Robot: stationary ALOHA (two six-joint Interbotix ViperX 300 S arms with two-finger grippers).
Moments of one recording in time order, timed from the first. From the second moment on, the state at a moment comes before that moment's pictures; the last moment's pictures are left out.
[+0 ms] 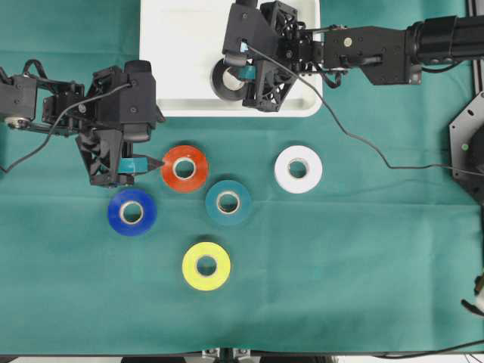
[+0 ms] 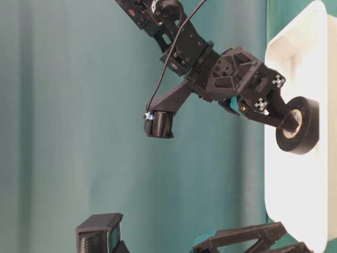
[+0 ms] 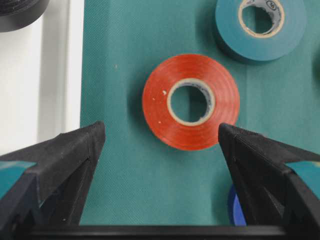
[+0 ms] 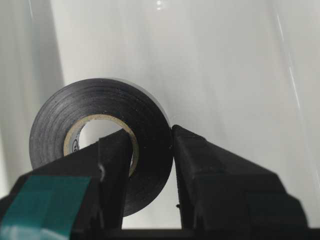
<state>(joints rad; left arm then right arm) 0.00 -0.21 0.78 -0.03 0.29 -0.02 -0.26 0.18 0.50 -0.38 0.13 0.40</state>
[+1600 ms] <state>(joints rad) 0.00 -0.21 0.79 -0.03 0.29 -0.02 -0.13 0.00 0.60 -0.38 0.13 0.40</state>
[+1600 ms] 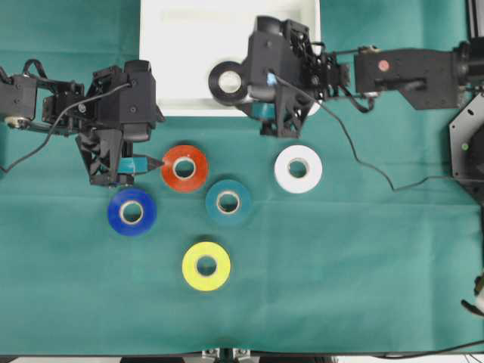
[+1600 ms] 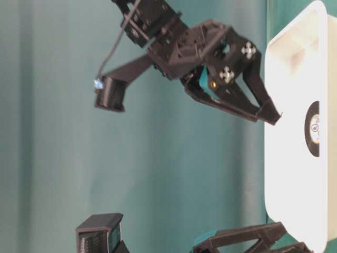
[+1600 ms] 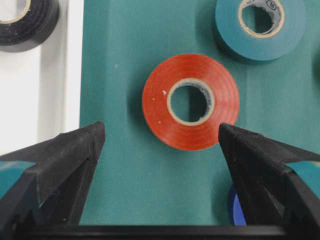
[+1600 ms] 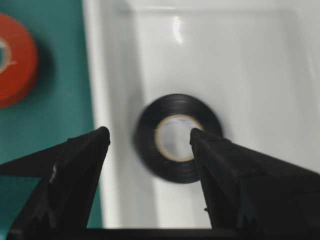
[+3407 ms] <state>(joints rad) -0.02 -0.07 0.71 -0.03 0.41 -0.46 0.09 -0.20 0.87 -0.37 -0.15 0.41</state>
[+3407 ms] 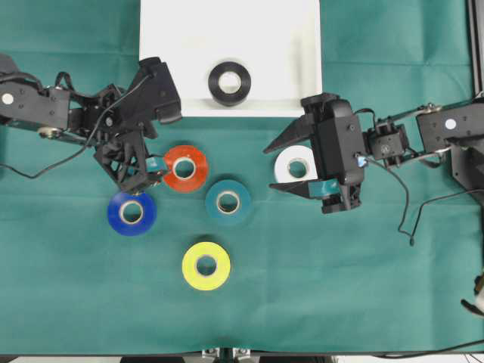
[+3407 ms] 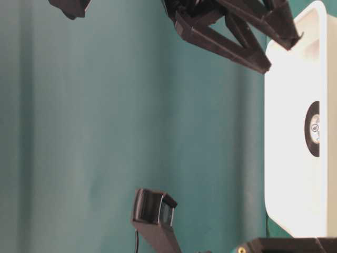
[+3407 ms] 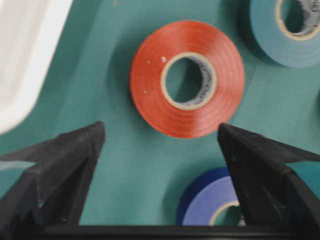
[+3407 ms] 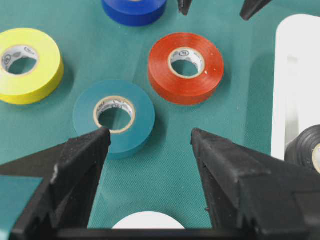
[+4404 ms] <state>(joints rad) 0.01 0.08 0.59 -0.03 0.50 -0.61 0.09 -0.20 0.89 -0.37 -0.13 0.41</state>
